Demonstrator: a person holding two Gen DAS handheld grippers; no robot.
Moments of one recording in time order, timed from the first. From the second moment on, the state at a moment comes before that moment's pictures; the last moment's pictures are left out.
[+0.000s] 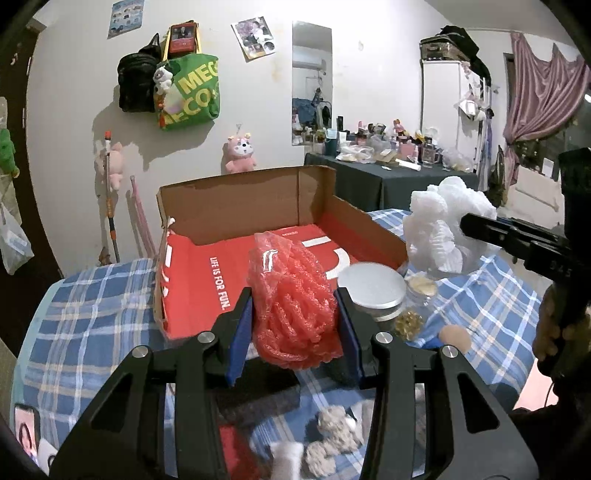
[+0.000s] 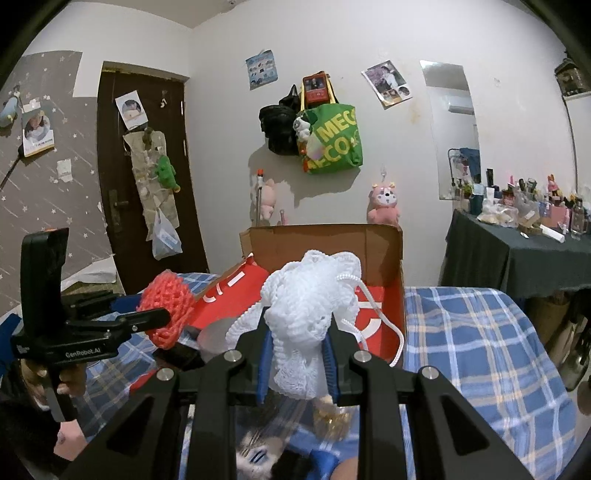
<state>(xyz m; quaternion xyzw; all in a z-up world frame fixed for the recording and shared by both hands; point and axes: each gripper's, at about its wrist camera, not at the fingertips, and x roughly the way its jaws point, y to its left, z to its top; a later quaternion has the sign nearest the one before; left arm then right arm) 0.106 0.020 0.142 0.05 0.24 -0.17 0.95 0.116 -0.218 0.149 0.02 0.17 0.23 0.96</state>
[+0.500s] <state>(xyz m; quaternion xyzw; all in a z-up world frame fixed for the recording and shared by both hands) 0.195 0.014 0.164 0.08 0.29 -0.20 0.93 0.213 -0.190 0.165 -0.04 0.24 0.27 0.93</state>
